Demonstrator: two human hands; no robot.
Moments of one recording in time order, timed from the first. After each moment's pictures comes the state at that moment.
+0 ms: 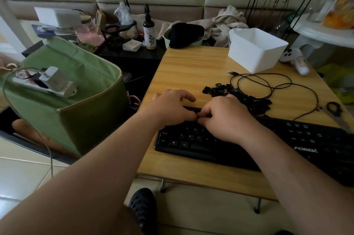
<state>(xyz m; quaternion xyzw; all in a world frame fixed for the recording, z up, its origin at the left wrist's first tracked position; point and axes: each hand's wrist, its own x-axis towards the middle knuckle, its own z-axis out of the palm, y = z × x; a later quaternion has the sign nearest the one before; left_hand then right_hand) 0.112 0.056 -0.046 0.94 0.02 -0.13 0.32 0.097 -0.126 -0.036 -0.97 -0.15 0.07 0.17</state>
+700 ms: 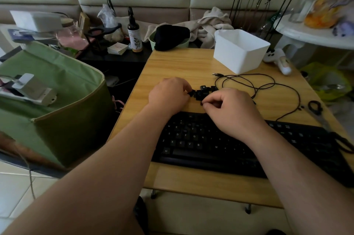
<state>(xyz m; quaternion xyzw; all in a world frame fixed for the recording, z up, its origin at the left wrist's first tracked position) 0.169 0.010 -0.052 0.98 -0.02 0.04 0.20 0.108 -0.170 -0.035 -0.94 -0.12 -0.10 0.30</state>
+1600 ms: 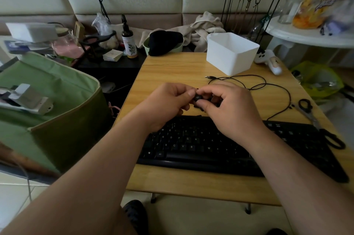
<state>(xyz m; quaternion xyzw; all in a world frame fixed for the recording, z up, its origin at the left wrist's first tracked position) 0.126 0.008 -0.029 0.78 -0.09 -0.11 0.61 0.101 -0.183 -0.032 -0.88 -0.18 -0.21 0.39</state>
